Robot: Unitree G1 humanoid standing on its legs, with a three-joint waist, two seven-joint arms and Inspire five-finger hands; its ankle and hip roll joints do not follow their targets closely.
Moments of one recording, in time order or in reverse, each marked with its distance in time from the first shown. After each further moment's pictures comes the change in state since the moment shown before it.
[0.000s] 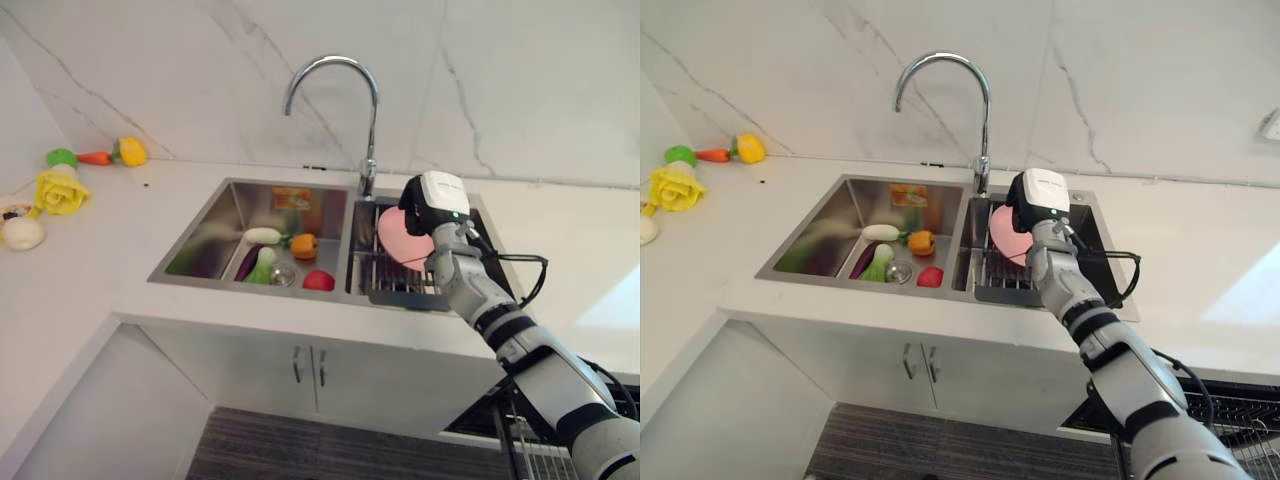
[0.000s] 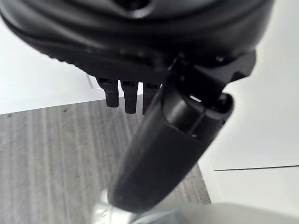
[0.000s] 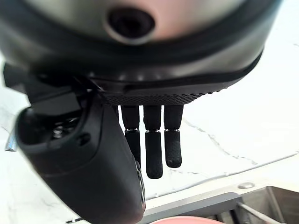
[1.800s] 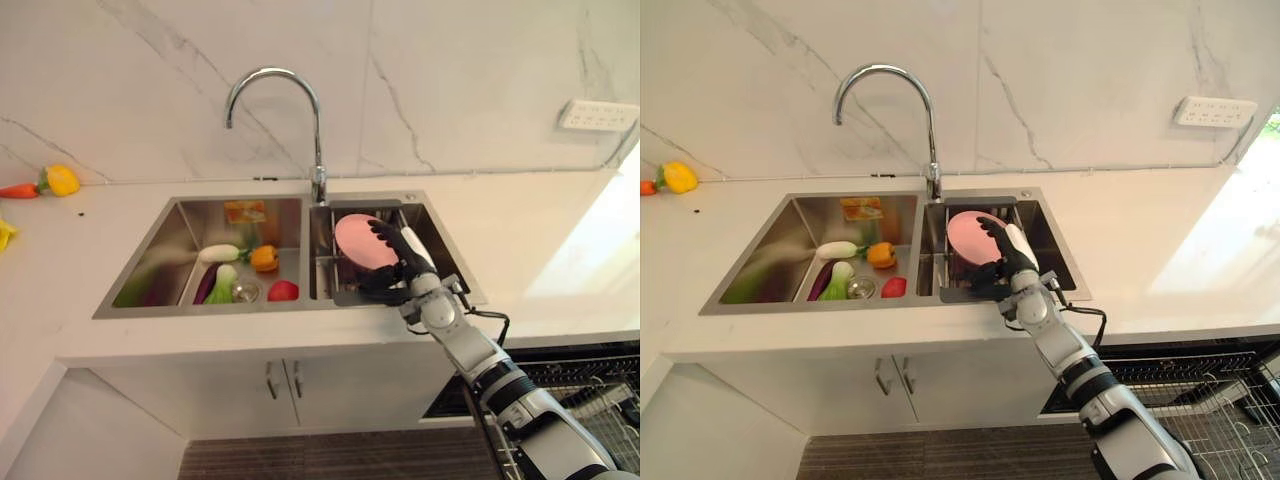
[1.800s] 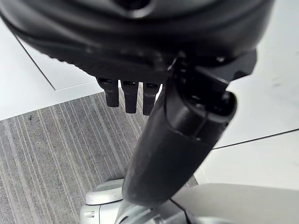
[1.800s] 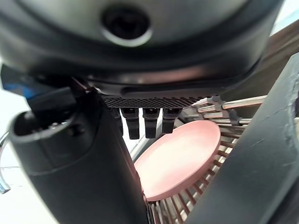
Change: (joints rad) left arm 0.098 0.006 0.074 -0.025 0.030 -0.011 -0.056; right arm 0.365 0.063 -0.098 -0.382 0.490 -0.046 0.199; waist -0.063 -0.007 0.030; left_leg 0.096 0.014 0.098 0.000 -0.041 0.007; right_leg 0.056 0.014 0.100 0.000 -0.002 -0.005
